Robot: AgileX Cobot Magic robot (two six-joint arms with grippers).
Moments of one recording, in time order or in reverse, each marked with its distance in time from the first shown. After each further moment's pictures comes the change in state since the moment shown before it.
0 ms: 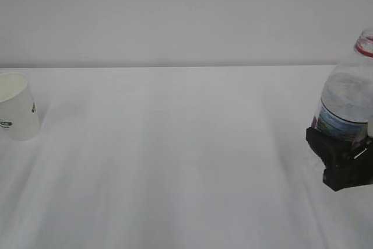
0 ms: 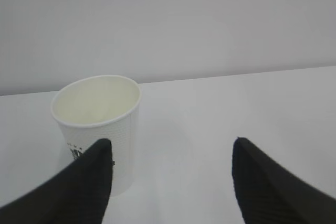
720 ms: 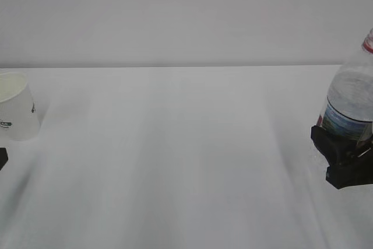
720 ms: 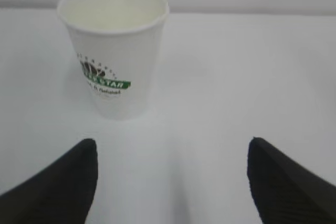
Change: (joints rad) left arm 0.000 0.225 -0.012 -0.075 -0.002 0.000; right arm 0.000 -0.010 0.008 0.038 0.000 -0.002
